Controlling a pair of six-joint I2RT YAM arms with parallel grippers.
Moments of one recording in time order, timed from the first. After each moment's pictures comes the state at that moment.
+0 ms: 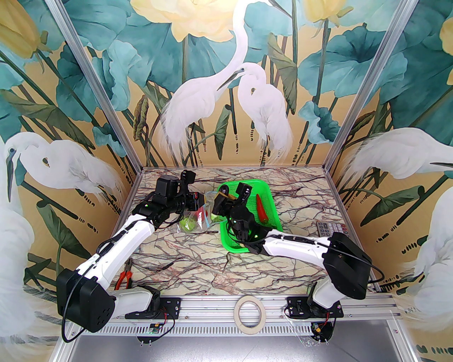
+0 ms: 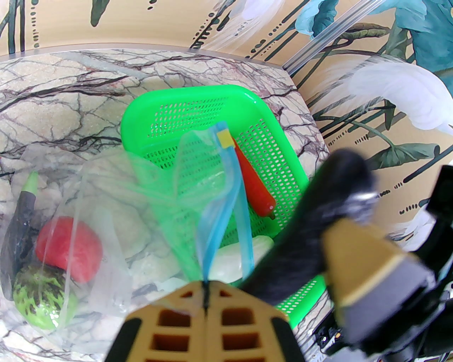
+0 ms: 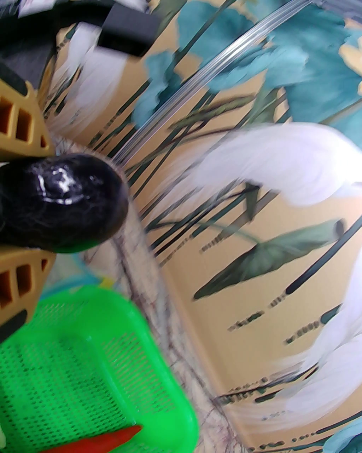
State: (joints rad) left arm -0.34 1.29 1.10 -0.44 0.38 -0.36; right arm 0.97 1.62 0.99 0.47 0.57 0.73
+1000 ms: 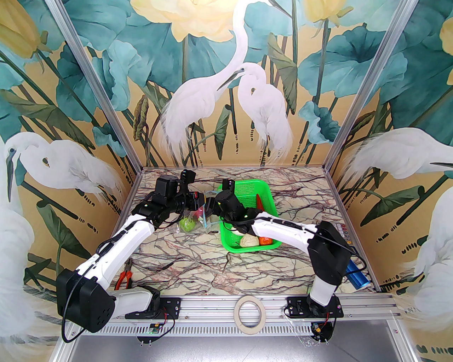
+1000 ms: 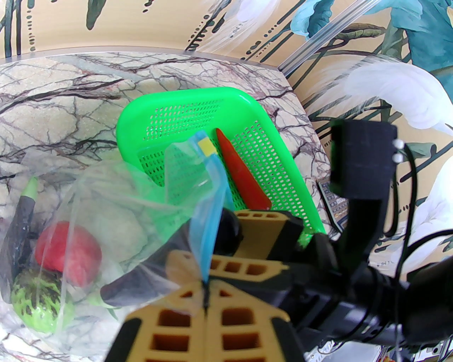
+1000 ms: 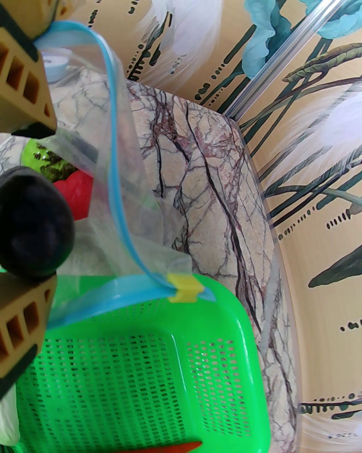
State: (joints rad) left arm -0.34 1.28 1.10 -0.43 0.40 -0.36; right arm 0.90 1.75 1.29 -0.08 0.26 0.75
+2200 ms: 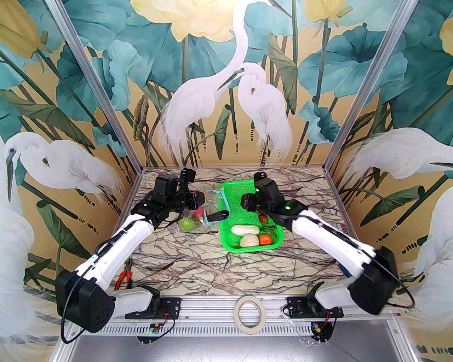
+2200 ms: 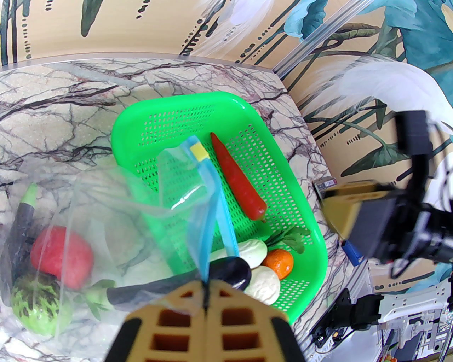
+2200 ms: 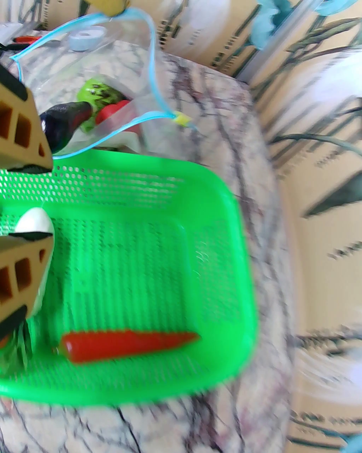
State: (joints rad) left arm -0.34 1.28 1.12 -0.43 0.40 -0.35; right arm 0.65 1.49 1.20 -0.39 -0.03 0.61
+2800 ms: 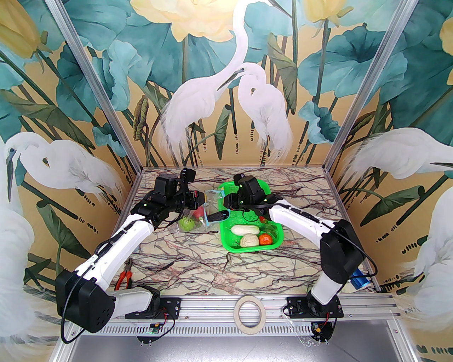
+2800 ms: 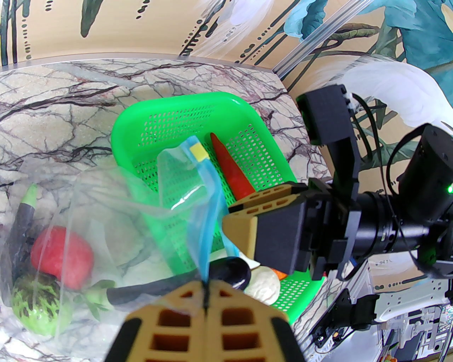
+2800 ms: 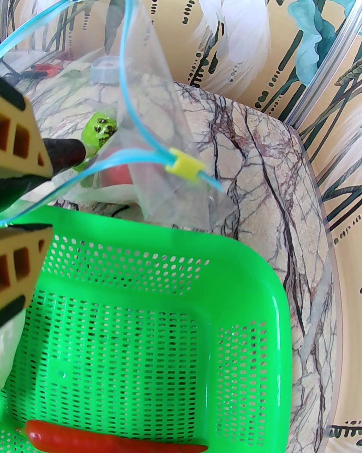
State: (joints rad) left arm -0.34 1.28 1.12 -0.43 0.40 -0.35; right arm 0.65 1.73 1.32 -0.27 -0.22 0.63
